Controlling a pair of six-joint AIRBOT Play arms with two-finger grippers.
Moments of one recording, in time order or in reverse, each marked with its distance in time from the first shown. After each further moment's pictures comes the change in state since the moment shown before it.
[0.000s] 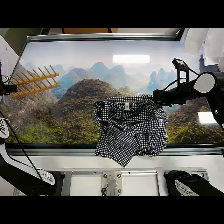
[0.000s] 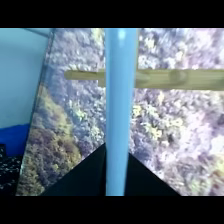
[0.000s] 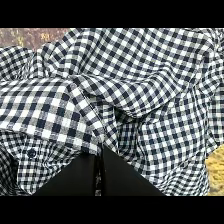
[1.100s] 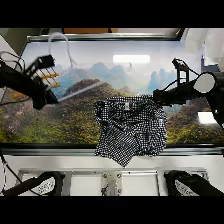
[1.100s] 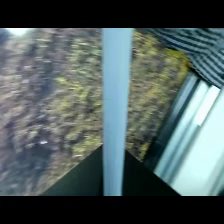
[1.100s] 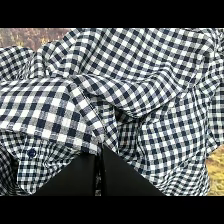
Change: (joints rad) left arm -0.402 0.568 -0.270 -0.781 -0.835 0.991; right arm 0.000 0.000 0.000 0.000 0.000 0.000
